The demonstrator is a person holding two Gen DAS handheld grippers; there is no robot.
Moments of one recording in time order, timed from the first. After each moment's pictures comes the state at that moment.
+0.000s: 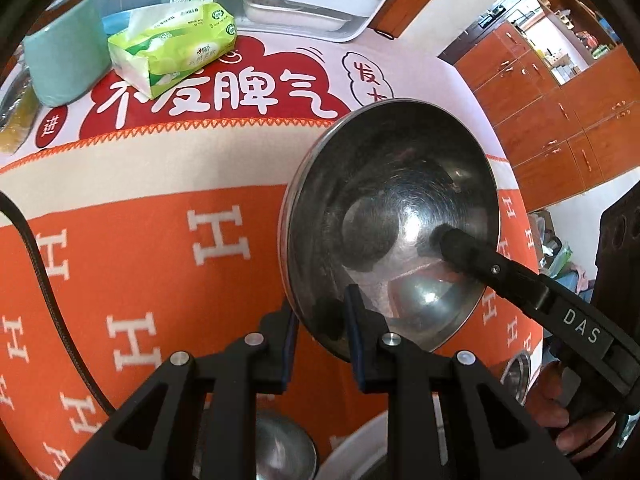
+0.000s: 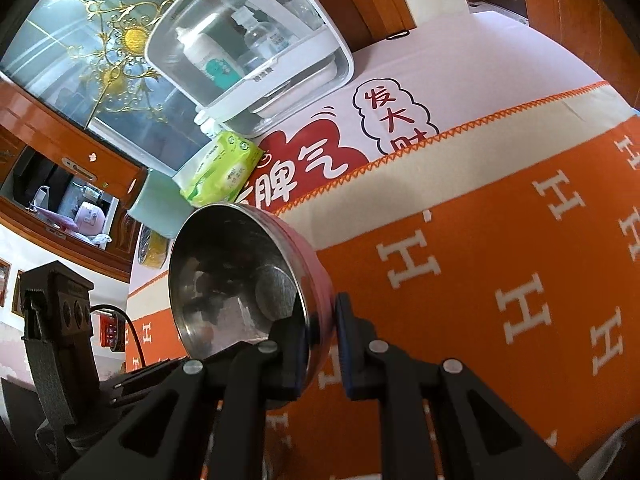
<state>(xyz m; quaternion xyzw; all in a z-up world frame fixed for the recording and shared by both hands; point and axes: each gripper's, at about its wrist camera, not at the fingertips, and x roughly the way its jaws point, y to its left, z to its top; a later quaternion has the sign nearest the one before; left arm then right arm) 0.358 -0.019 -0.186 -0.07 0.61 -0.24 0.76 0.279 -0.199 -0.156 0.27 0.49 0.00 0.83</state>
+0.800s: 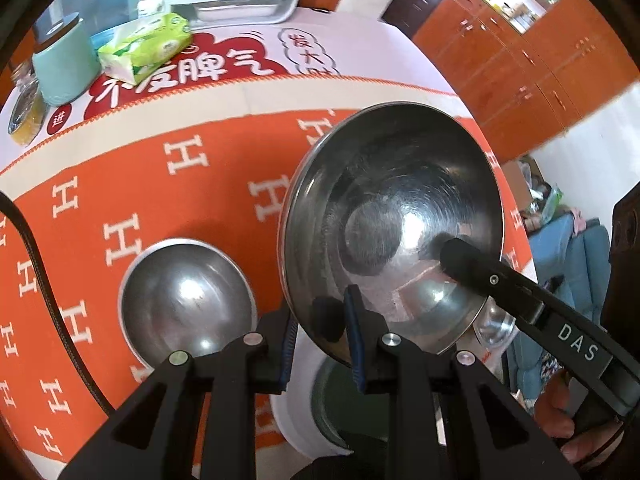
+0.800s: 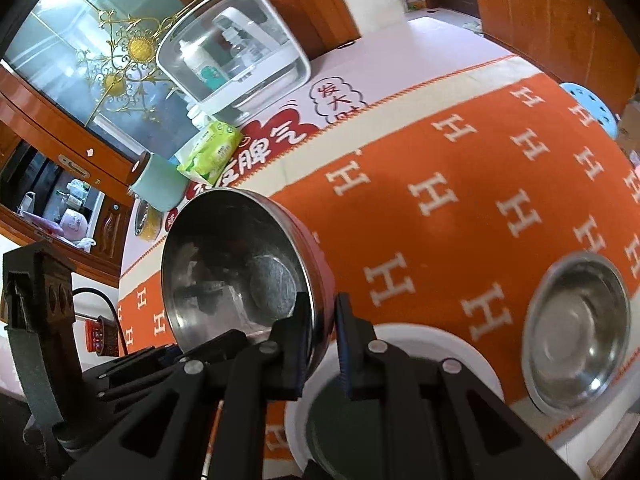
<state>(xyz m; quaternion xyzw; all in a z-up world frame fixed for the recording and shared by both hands) 0.226 -0.030 -0.142 0.00 0.60 -0.29 0.75 0.134 -0.183 -0.120 0.27 0.48 -0.08 0.83</state>
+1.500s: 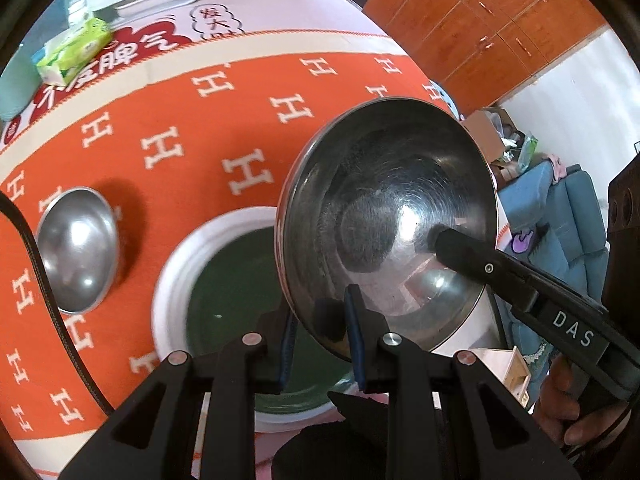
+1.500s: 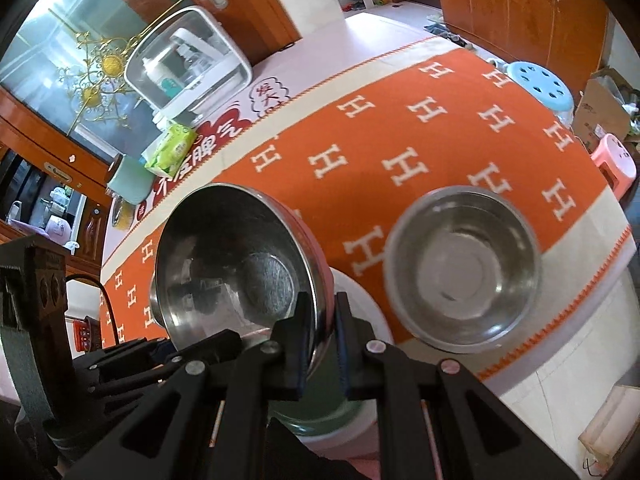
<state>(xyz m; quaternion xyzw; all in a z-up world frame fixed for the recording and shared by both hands) 0.128 -0.114 -0.137 0.04 0.62 -0.34 0.71 0.027 -0.249 -0.116 0.28 0.50 -0.12 0.81</state>
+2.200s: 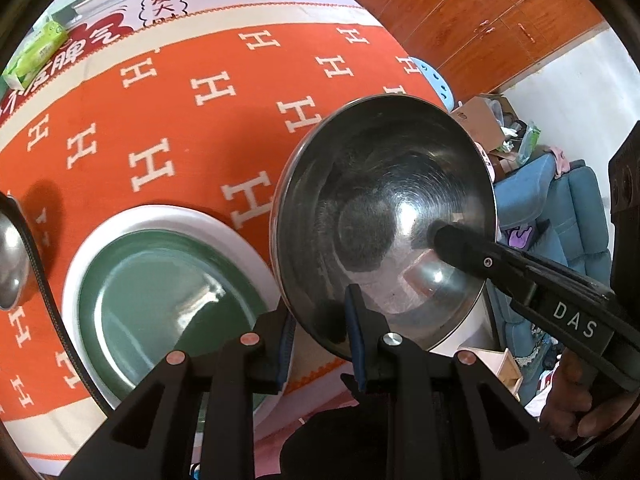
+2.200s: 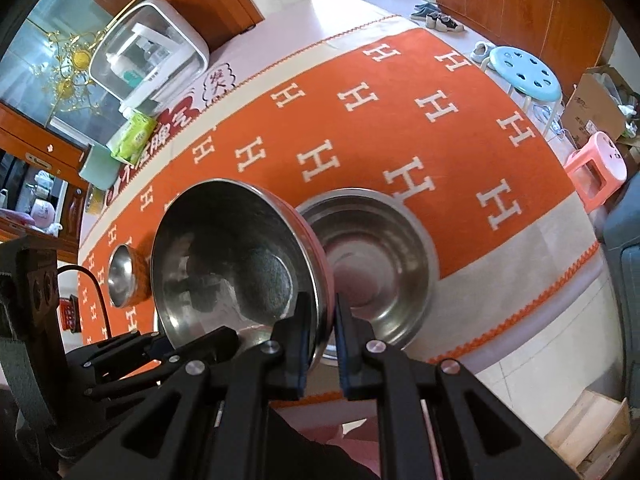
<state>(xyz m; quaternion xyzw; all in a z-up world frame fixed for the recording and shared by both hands) 0.100 -0.216 -0.161 0.04 0.64 -0.33 0.69 0.008 -0.347 -0.135 0.26 0.56 -0.11 0.78</state>
